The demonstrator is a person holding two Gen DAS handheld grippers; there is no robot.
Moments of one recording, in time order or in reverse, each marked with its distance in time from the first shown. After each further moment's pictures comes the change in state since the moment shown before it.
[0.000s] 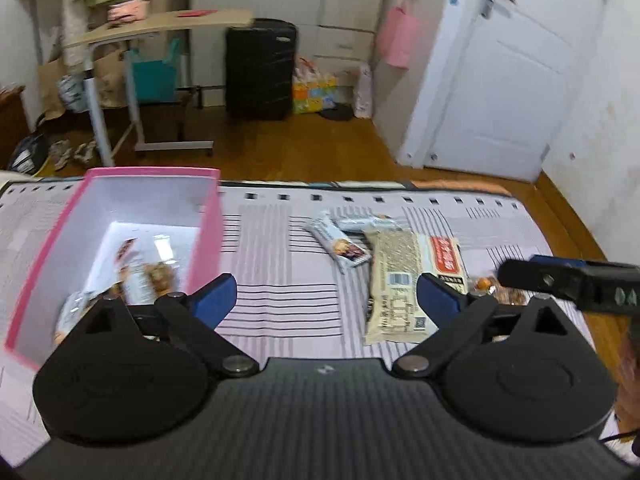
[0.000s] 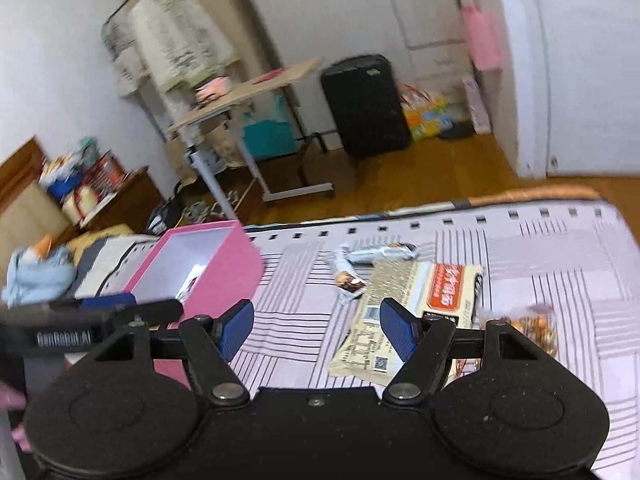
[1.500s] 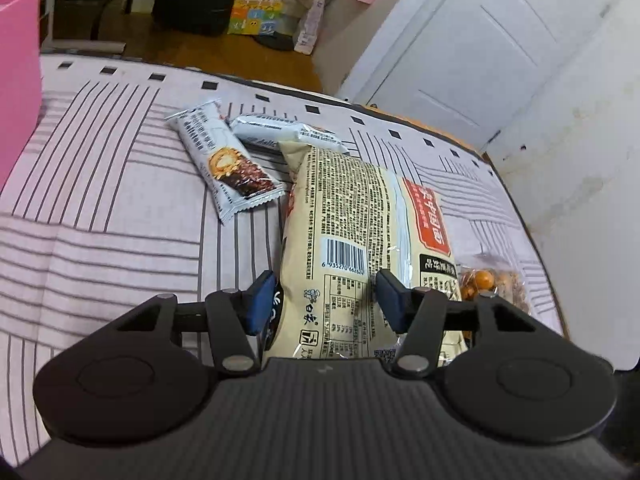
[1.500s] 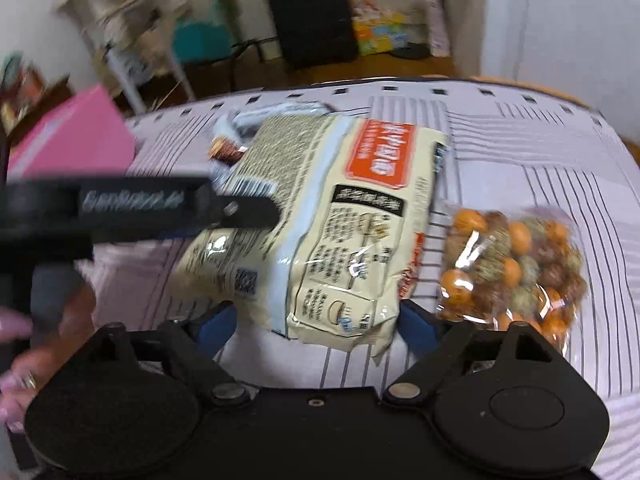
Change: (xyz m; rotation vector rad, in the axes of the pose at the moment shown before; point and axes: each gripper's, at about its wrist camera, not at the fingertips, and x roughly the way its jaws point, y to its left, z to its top) left arm 0.210 -0.023 -0.046 -0.156 0.141 -0.285; right arm 0.134 -0.055 -0.073 -0.162 0.242 -0.228
